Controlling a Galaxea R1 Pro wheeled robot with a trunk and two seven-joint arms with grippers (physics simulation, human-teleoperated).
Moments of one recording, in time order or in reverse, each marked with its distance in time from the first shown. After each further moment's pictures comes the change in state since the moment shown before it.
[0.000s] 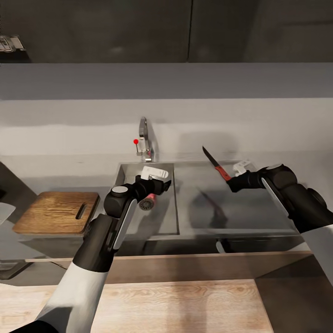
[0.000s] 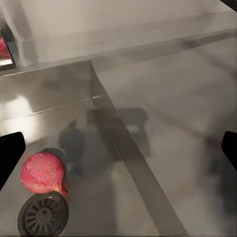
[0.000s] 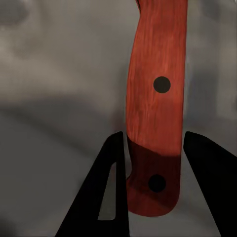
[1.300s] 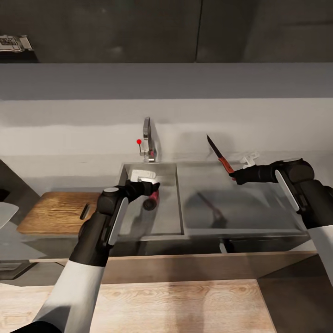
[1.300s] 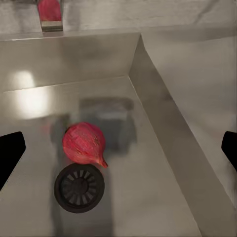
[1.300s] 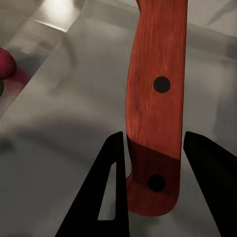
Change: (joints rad) left arm 0.000 0.006 0.128 0.077 -0.001 -0.006 -0.003; right arm 0.000 0.000 -0.157 -0.027 -0.017 0.008 0.125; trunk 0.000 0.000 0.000
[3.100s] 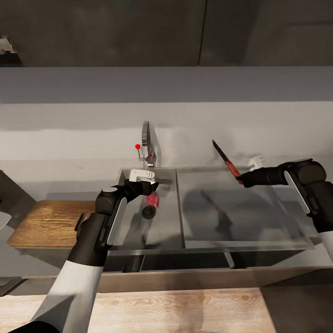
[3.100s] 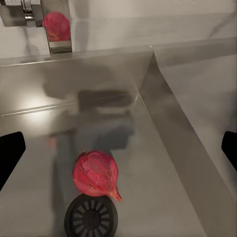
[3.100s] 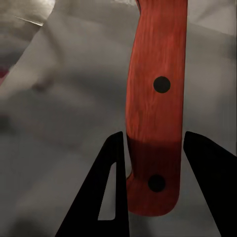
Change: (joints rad) left arm 0.000 0.013 -0.004 -0.006 0.000 -0.001 -0.001; right arm 0.024 -0.055 -0.011 -0.054 0.004 0.091 0.031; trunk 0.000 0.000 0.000
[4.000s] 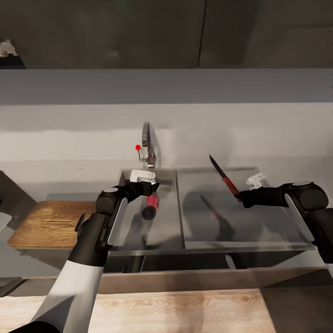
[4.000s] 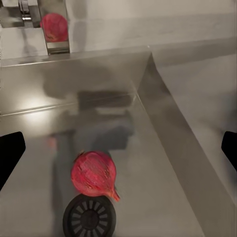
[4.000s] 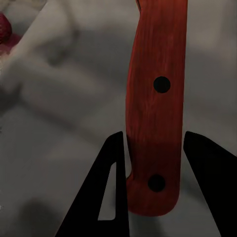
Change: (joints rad) left arm 0.000 -0.002 -0.002 0.007 0.000 0.000 -0.002; right arm 0.217 -0.002 -0.064 -0.167 0.000 -0.001 -0.003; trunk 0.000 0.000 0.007
